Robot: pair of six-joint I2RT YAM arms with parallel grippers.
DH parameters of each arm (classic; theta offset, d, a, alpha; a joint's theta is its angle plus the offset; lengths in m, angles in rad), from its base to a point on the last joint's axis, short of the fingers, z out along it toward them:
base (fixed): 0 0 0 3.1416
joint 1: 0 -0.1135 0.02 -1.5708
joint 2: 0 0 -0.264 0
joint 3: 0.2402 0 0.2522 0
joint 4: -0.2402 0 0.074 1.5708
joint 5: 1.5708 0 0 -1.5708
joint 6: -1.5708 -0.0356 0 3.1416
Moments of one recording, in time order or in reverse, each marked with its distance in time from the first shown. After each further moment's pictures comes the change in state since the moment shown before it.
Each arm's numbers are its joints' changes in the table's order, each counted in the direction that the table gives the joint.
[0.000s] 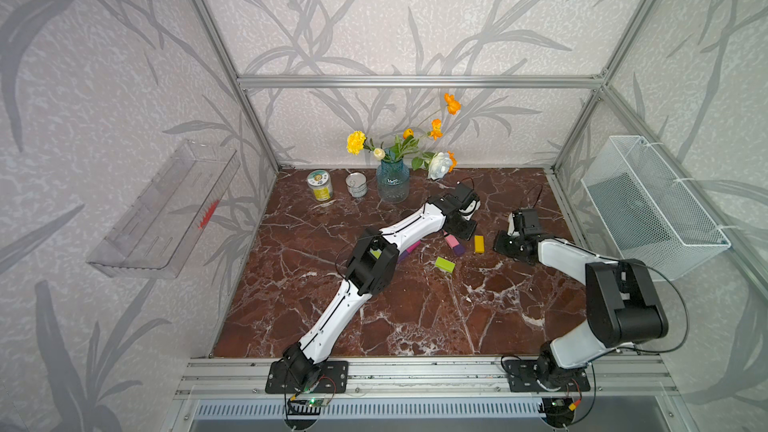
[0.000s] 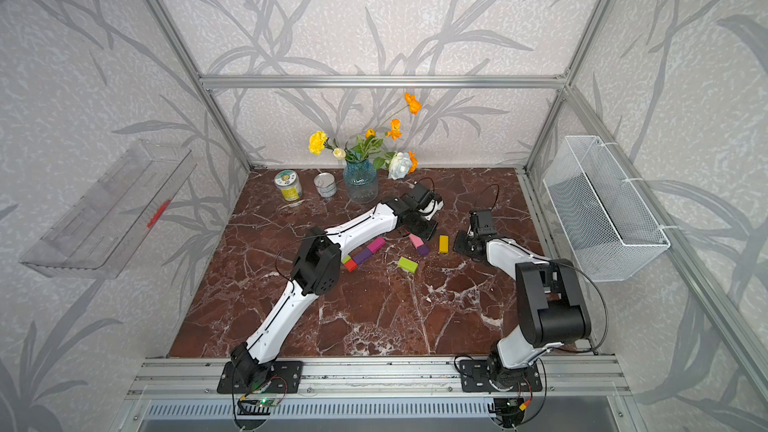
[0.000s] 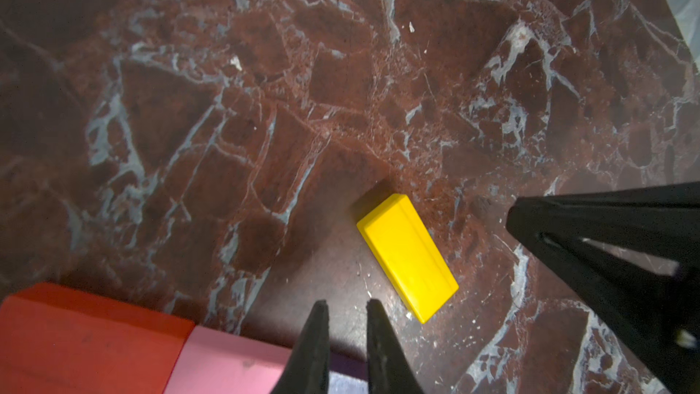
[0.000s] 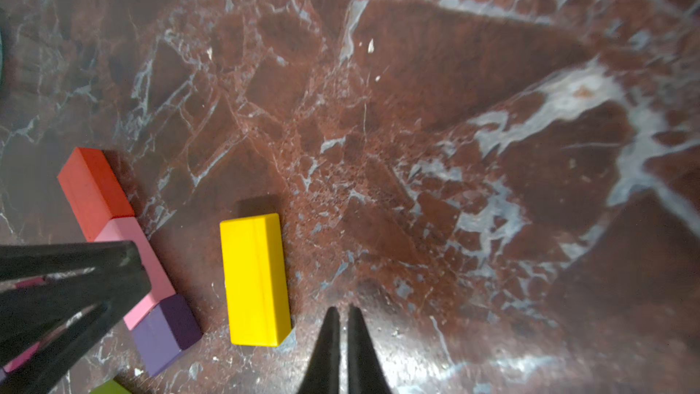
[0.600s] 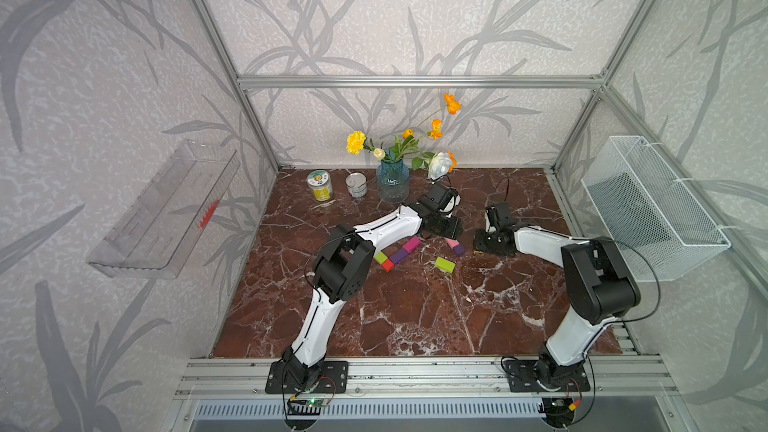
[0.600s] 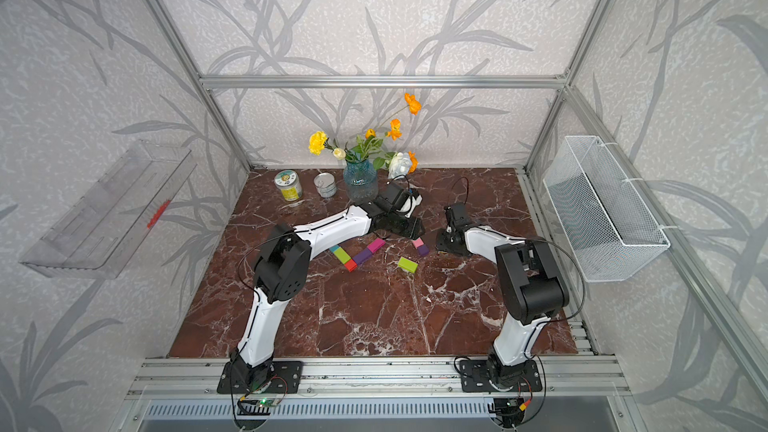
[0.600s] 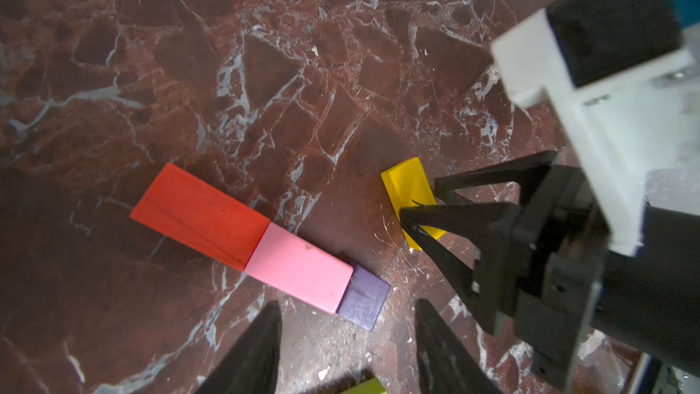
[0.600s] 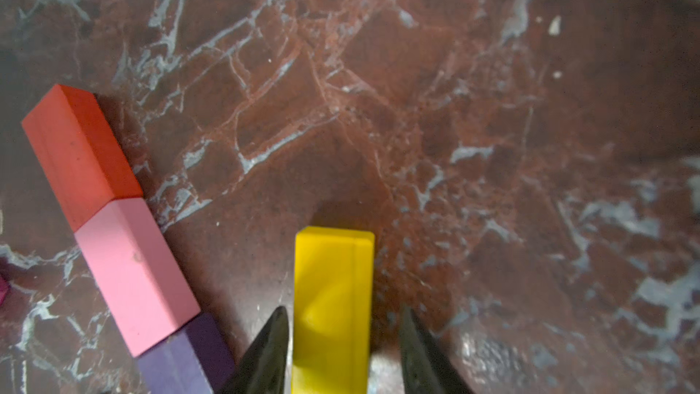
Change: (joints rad) left arm -0.066 0.340 -0.535 0.285 0.043 0.114; right arm -0.137 -0.117 0.127 -0.070 0.077 0.032
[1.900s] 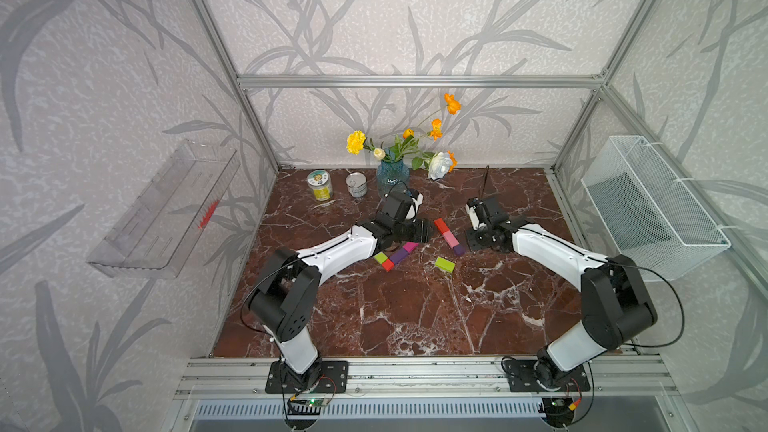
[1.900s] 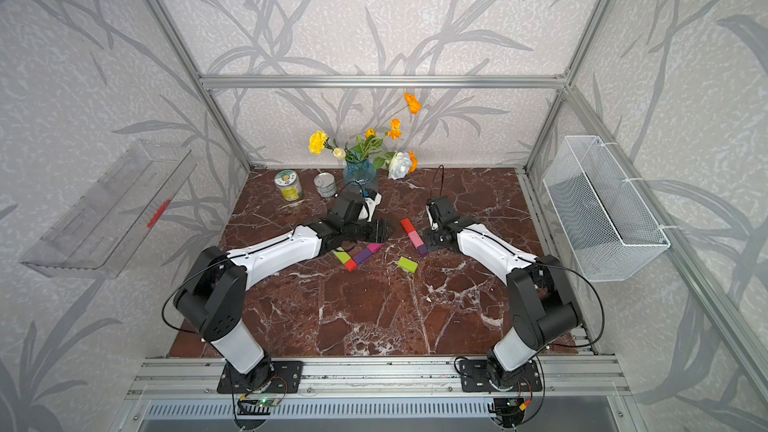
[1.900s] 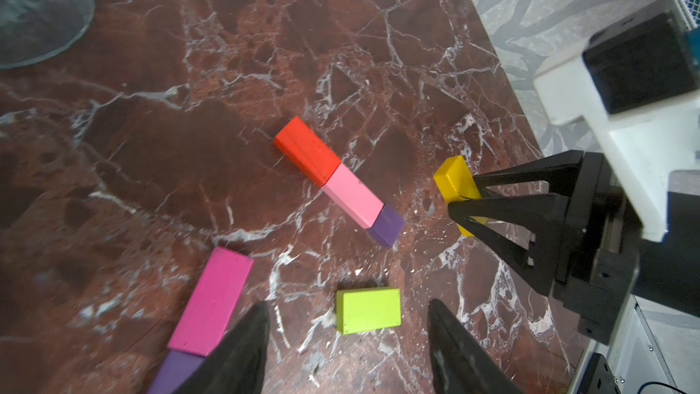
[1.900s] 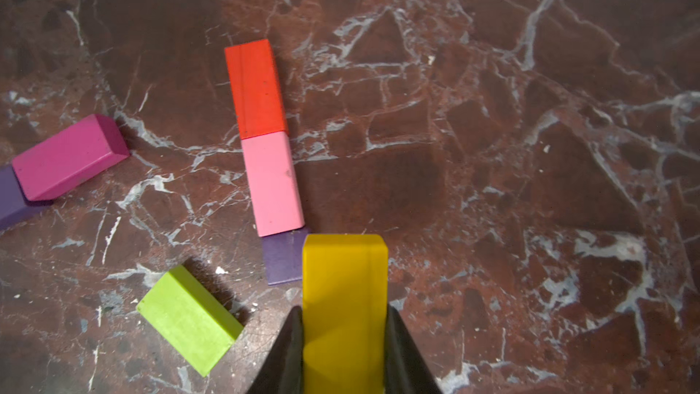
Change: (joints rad) left arm -0.098 0.481 -0.594 0.338 -0.002 0.121; right arm -0.164 0.132 0.128 -0.233 0.123 0.278
